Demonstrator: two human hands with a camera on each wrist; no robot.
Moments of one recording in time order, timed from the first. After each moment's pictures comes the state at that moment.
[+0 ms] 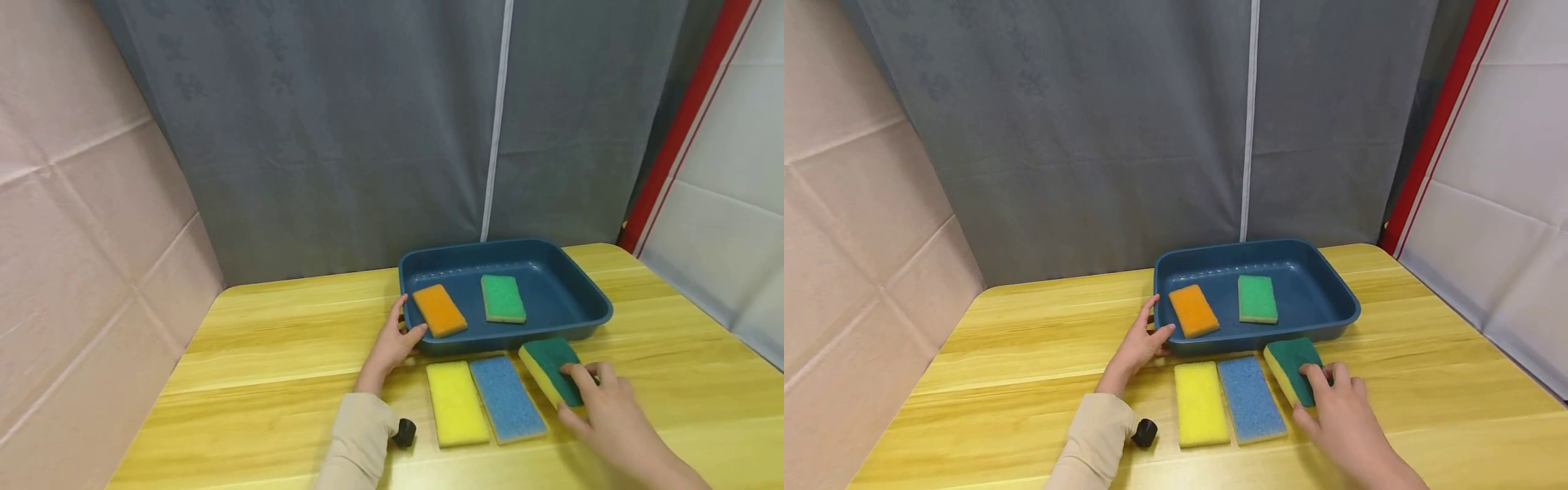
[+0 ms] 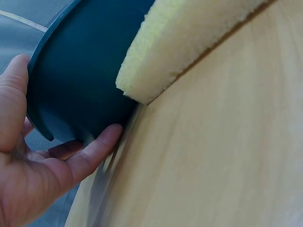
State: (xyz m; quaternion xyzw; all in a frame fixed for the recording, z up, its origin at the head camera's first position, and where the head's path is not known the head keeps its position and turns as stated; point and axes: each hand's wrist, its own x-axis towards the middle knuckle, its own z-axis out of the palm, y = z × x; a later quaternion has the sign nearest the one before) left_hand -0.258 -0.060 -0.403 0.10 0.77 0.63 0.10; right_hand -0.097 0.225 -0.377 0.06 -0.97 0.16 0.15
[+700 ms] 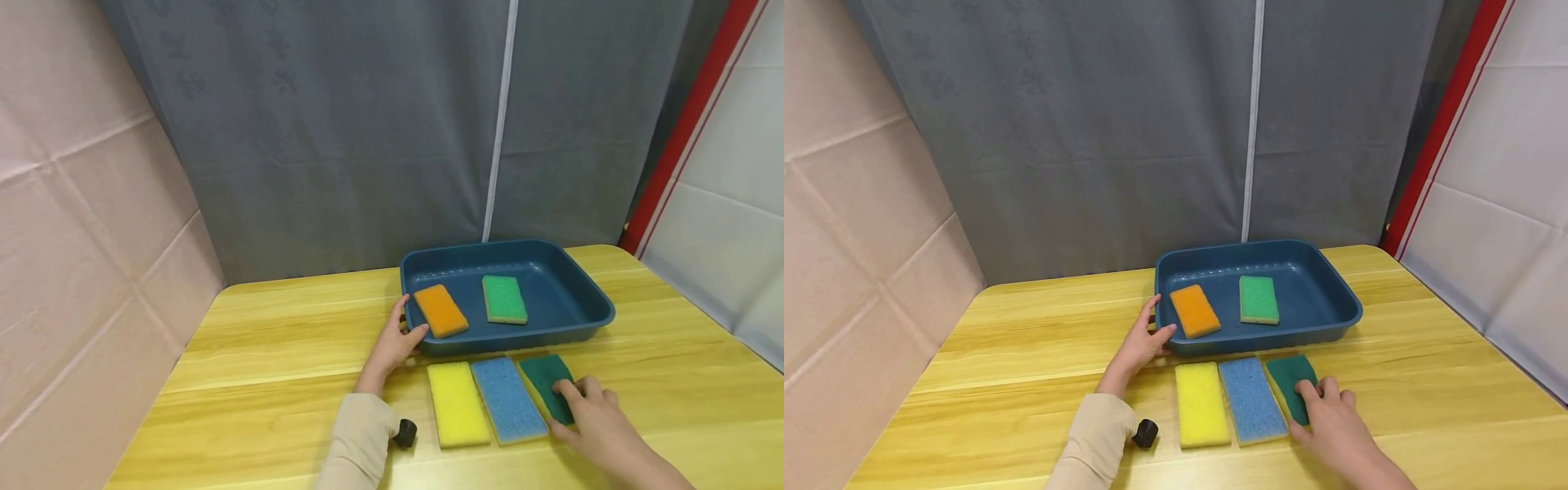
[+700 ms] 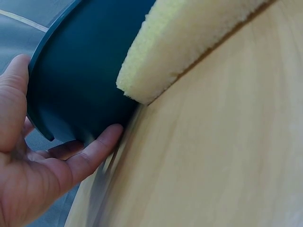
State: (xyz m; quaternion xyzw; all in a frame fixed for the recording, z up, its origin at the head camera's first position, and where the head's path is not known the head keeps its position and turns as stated) left_hand -0.257 -0.060 -0.403 0.11 0.76 0.63 0.10; right_hand -0.110 0.227 -0.399 0.03 -0.98 0.17 -0.02
